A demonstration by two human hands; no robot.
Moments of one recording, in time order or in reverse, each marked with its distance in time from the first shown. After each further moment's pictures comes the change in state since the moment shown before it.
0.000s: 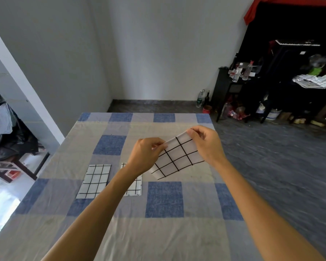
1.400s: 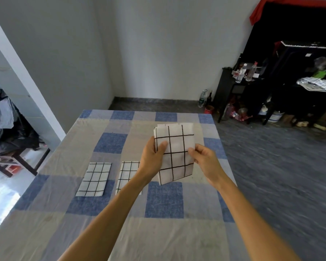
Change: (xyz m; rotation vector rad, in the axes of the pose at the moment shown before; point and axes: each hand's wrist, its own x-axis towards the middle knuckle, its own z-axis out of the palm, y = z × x) left_hand -0.007 -0.004 0.034 -0.570 0.124 -0.318; right_hand -0.033 0.015 0.016 0.401 -0.151 0.353
